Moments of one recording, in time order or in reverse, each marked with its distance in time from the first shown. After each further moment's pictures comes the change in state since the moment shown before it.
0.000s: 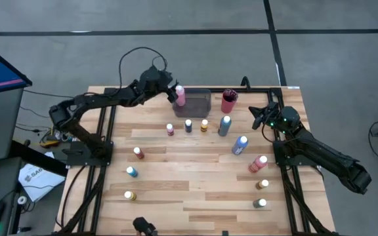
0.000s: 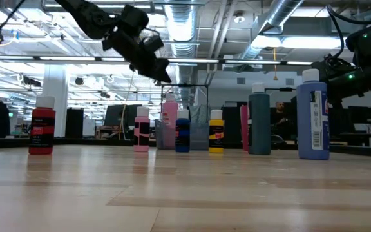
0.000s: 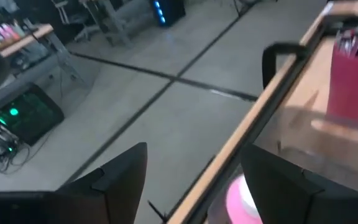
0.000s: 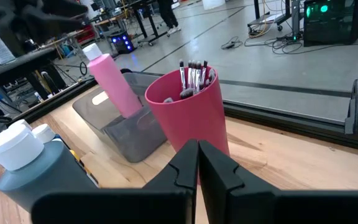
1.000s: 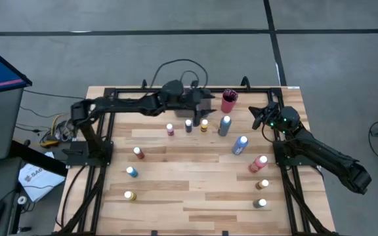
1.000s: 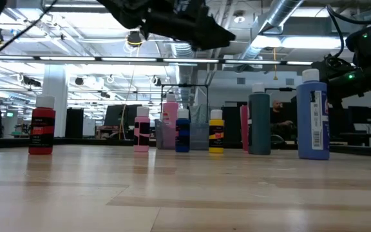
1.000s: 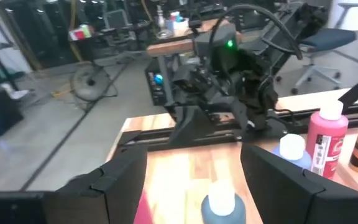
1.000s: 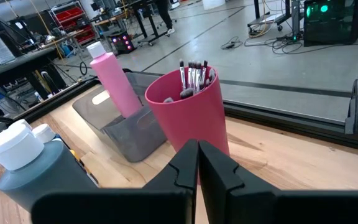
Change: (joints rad) left arm -0.291 0.254 0.315 0.143 0.479 -0.019; right arm 0.000 0.000 0.000 0.000 0.000 0.000
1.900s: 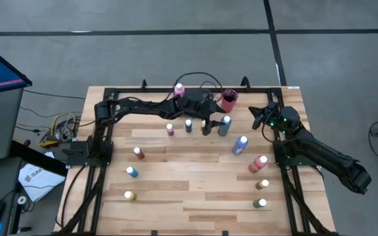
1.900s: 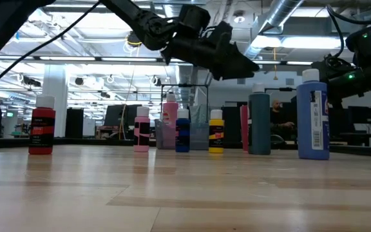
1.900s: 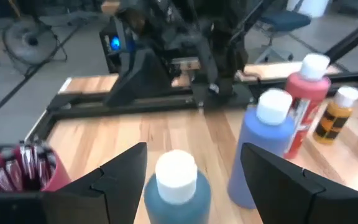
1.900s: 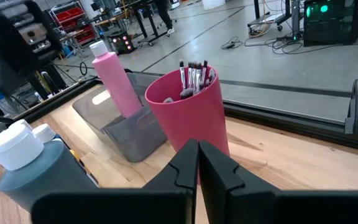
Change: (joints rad) left arm -0.025 0.263 0.162 -0.054 0.120 -0.071; right arm 0.000 0.000 0.000 0.000 0.000 0.000
